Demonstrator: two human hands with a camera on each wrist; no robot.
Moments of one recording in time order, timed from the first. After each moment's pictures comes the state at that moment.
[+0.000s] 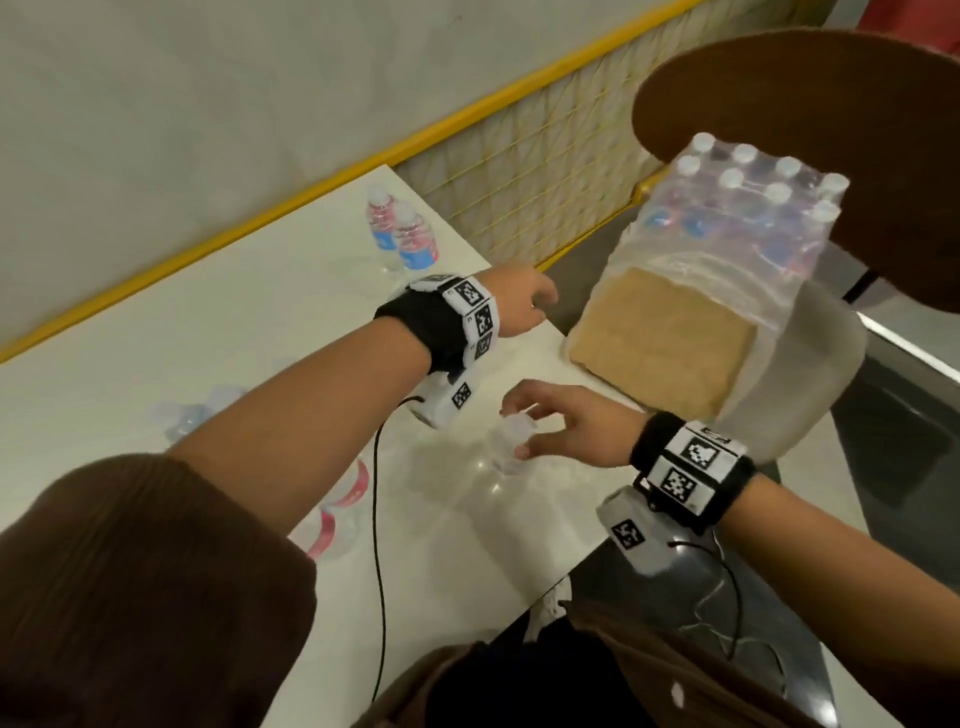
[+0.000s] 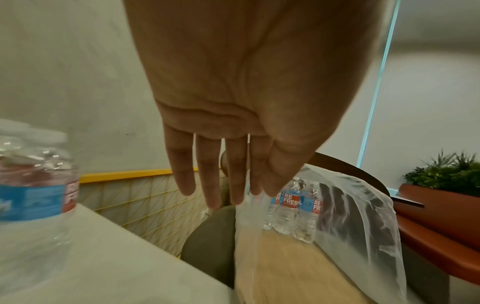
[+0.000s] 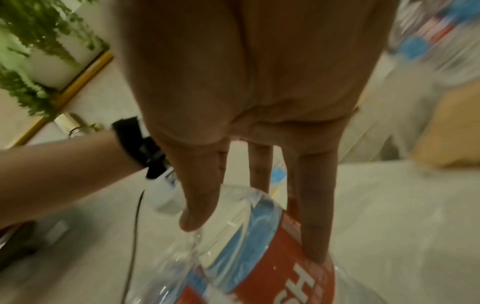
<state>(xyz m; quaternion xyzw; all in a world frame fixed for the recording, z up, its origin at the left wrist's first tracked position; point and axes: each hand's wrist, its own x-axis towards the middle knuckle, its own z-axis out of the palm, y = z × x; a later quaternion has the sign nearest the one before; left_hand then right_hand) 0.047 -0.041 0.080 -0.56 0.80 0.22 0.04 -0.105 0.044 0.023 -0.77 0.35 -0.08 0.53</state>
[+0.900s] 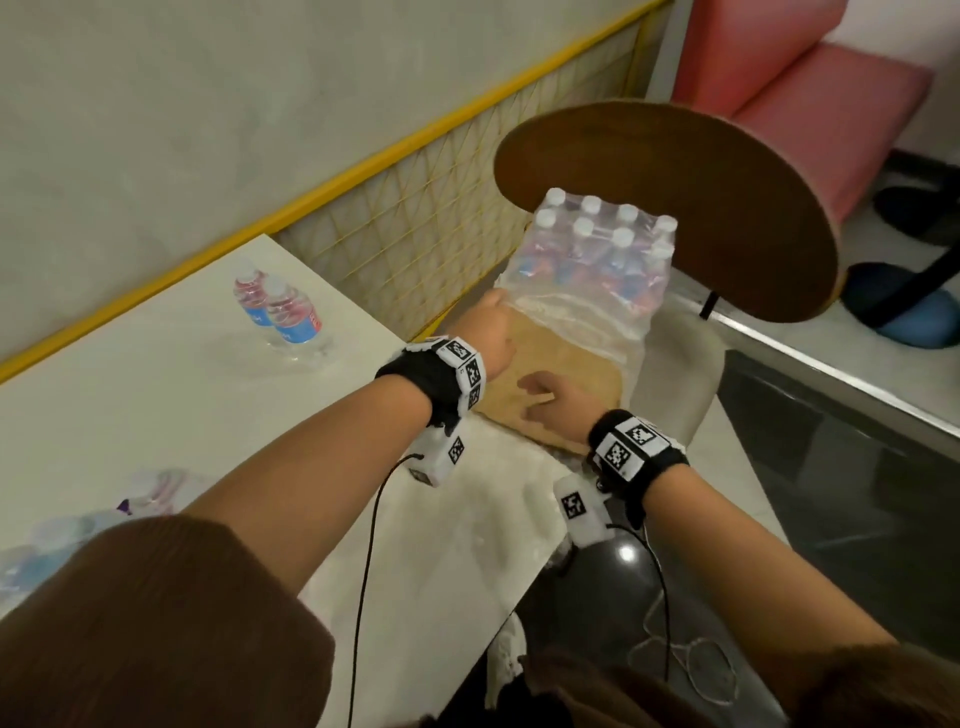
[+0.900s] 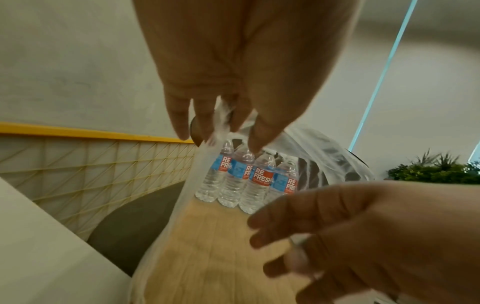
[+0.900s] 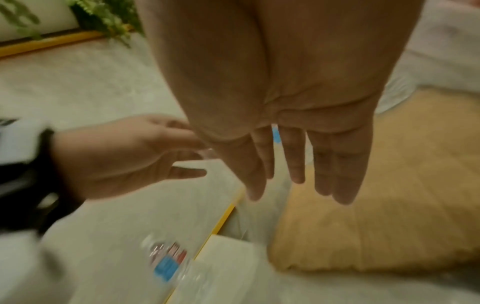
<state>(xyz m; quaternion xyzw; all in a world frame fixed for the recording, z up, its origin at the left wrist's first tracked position) -0.052 -0.086 0.043 -0.56 0.80 0.19 -0.01 -0.192 -0.024 -0.013 -0.60 0.65 -0.13 0.45</state>
